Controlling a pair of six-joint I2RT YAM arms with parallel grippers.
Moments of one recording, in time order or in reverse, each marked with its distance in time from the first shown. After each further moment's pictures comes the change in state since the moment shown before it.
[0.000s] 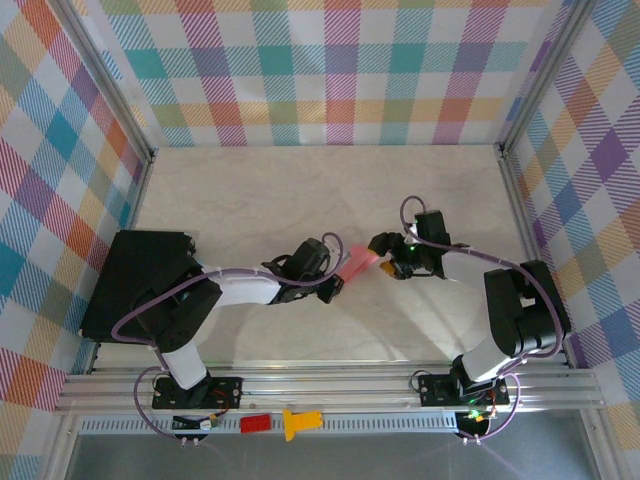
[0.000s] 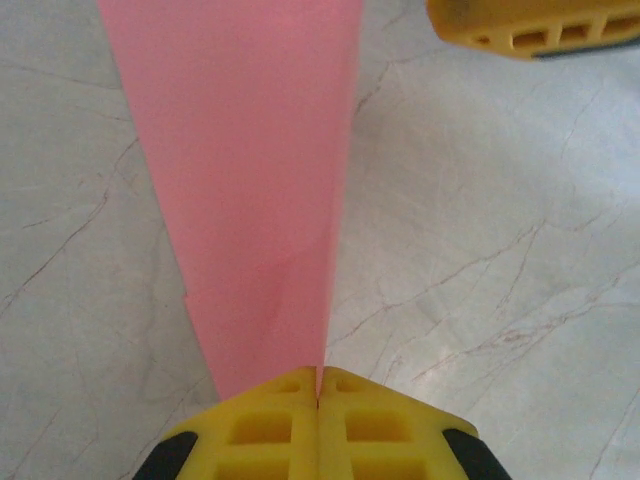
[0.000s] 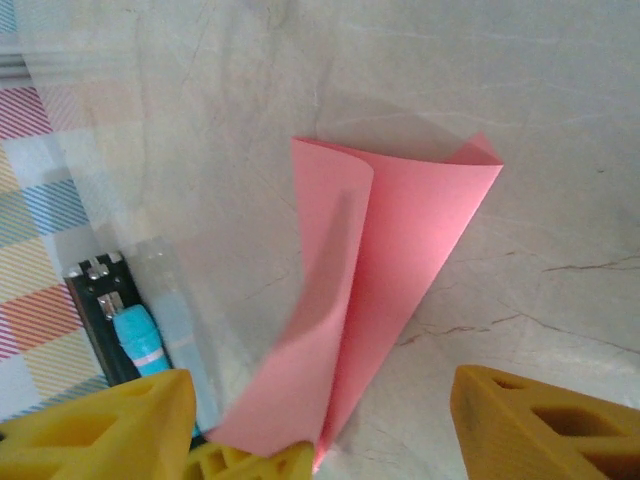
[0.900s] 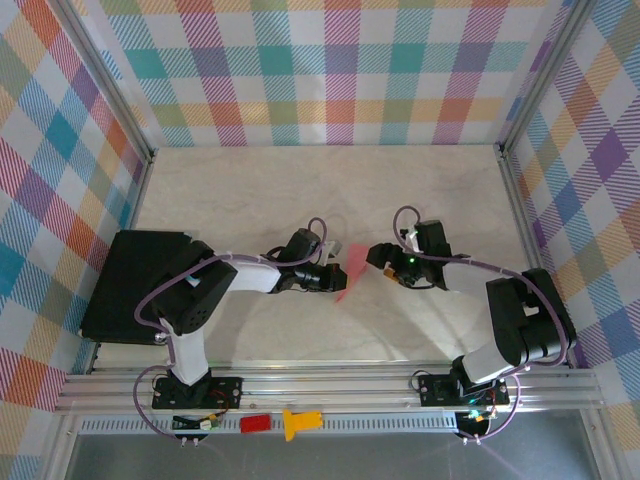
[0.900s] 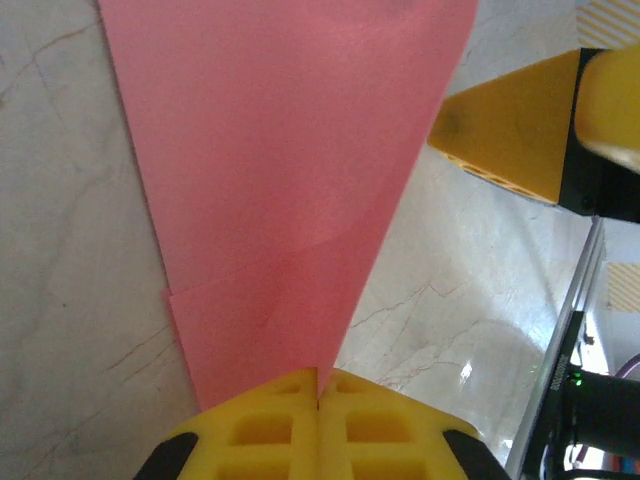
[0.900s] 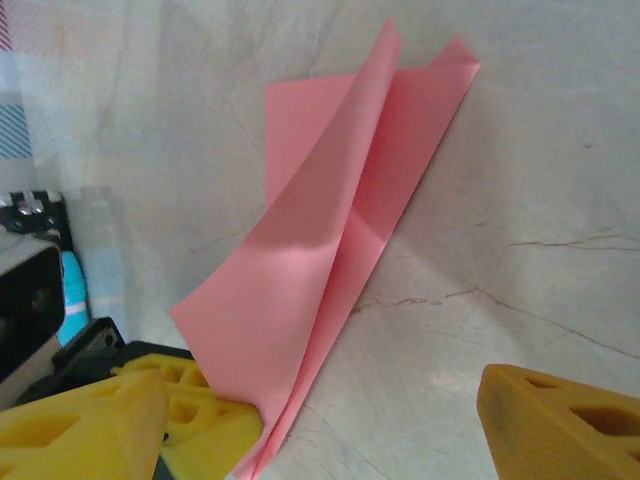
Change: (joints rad) left arm 0.109 0.142 0.037 0.126 0.389 -0.438; right arm 0.040 -0.045 -0.088 0.045 0.033 -0.219
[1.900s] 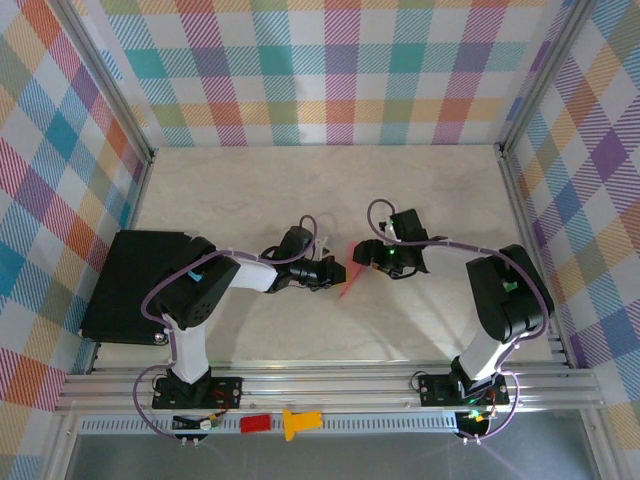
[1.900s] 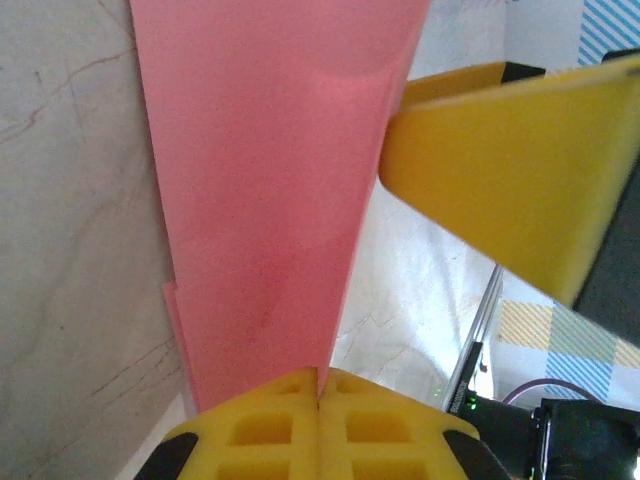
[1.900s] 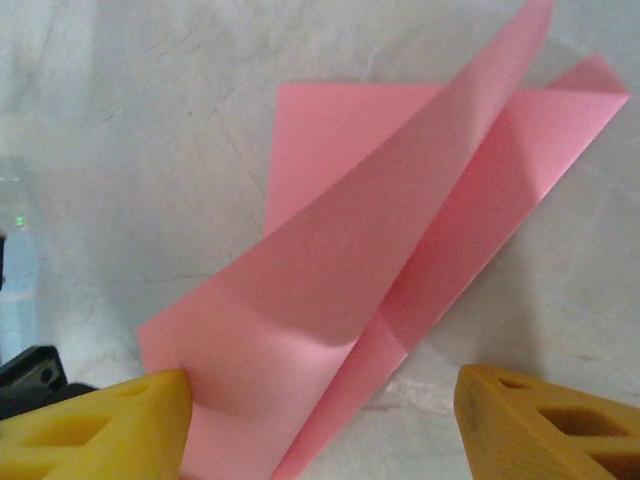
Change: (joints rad) left arm 0.047 0.031 -0.034 0.175 0.108 -0.229; right arm 0.089 0.173 0.210 -0.134 0.132 -0.111
